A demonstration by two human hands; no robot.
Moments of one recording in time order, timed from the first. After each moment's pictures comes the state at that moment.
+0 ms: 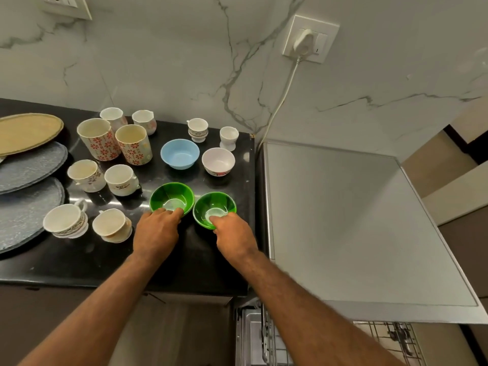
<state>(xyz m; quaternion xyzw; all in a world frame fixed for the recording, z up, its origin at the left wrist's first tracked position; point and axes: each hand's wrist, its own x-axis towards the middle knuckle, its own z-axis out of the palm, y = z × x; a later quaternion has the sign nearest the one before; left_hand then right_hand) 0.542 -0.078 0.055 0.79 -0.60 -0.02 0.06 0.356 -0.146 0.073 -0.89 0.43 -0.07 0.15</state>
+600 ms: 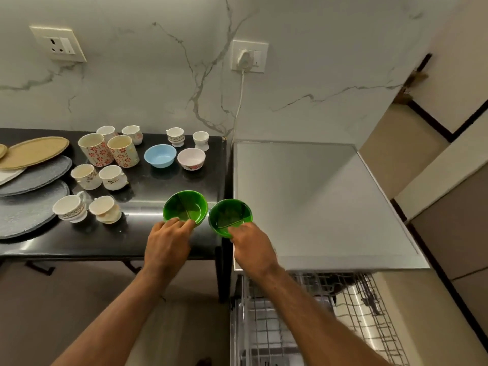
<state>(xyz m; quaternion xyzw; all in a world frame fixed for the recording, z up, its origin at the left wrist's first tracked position) 0.382 0.019 0.113 0.75 -0.66 0.05 0.10 0.173 -0.048 0.116 -0.88 0.42 -0.19 0.14</state>
